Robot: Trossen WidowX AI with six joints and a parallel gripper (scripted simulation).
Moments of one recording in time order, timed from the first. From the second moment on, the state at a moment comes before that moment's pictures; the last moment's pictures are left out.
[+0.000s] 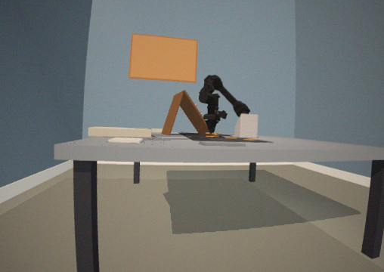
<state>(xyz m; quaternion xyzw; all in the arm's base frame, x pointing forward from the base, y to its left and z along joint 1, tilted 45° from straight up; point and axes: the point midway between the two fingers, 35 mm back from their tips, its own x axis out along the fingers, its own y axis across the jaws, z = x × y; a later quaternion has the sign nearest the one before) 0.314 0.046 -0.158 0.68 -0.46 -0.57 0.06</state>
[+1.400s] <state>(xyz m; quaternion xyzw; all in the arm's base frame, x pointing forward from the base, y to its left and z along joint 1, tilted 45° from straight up) 0.331 0.072 -0.126 0.75 -0.53 -0.32 -0.24</state>
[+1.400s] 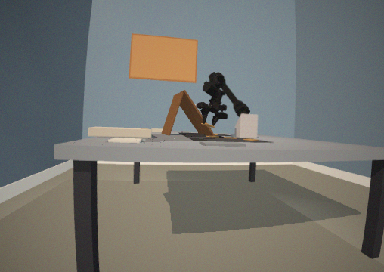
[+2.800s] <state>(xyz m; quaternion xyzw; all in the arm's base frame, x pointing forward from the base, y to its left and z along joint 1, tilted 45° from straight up) 0.329 0.096 -0.050 0.50 -0.42 0.04 -0.76</state>
